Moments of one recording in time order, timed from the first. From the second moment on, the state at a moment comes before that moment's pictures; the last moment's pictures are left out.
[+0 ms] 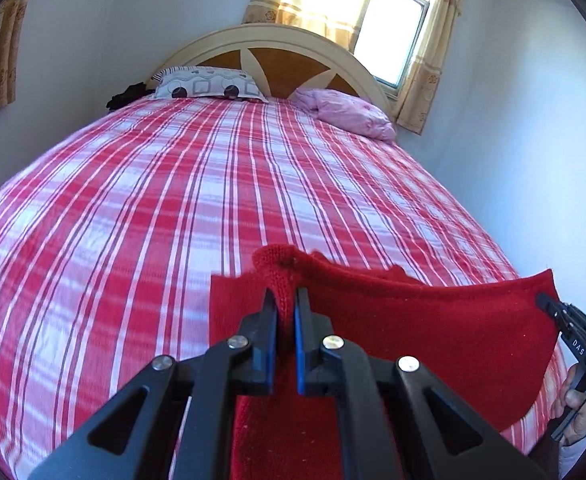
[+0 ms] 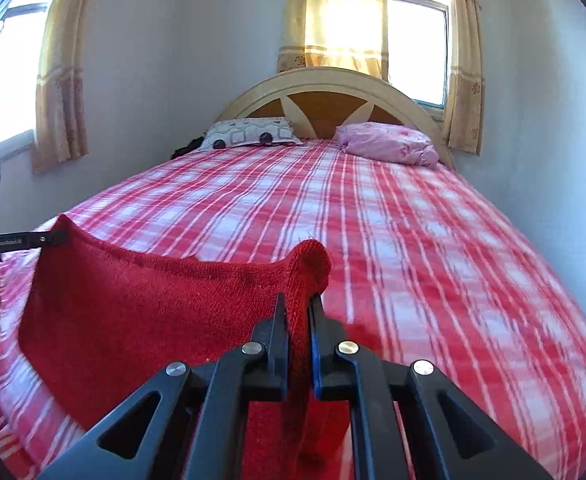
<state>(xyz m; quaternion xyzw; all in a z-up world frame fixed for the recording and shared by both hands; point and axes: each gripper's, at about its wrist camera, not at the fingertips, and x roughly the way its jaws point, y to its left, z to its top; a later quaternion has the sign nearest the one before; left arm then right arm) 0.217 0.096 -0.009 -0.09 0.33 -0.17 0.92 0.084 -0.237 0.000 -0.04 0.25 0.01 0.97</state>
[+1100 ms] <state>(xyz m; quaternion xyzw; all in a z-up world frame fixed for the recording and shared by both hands) 0.321 0.057 -0.109 -0.04 0.42 -0.03 0.90 0.223 -0.205 -0.133 -0.27 0.38 -0.12 0.88</state>
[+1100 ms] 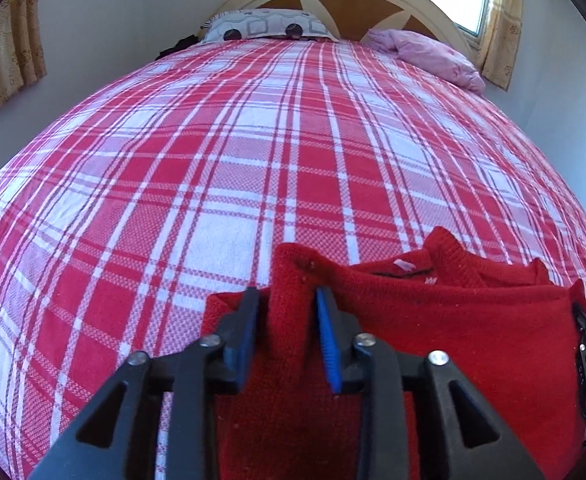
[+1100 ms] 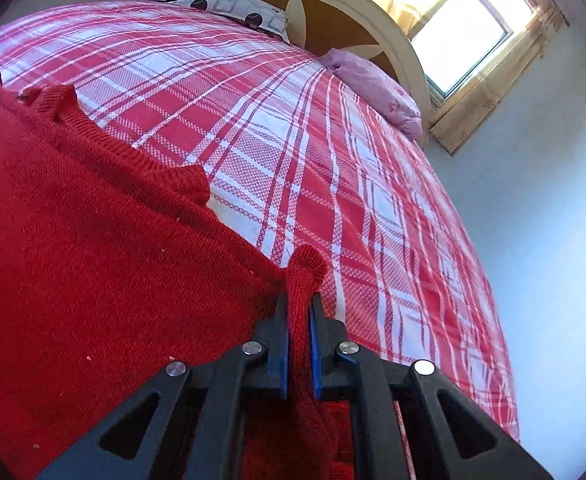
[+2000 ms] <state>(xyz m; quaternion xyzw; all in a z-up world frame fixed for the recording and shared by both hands) 0.169 0.035 -0.083 0.08 0.40 -0.02 0.91 0.038 -0.203 -0.092 0.09 0.37 0.04 0.93</state>
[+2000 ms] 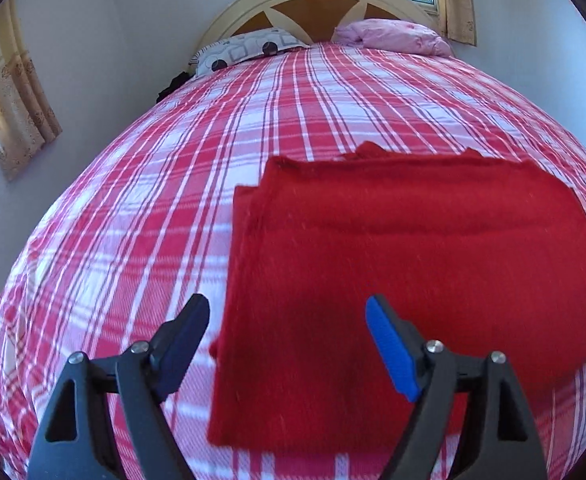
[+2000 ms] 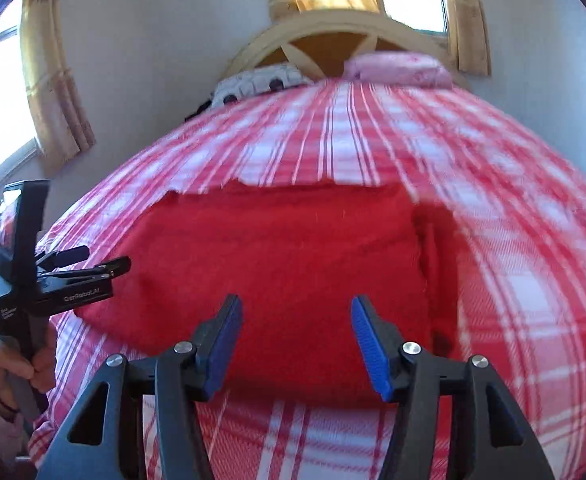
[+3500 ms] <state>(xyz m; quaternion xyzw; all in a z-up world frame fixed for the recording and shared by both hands) 0.149 0.102 -0.113 -0.15 0.43 -0.10 0.89 0.043 -0.162 -0.063 0.15 0.30 0.13 0.93</state>
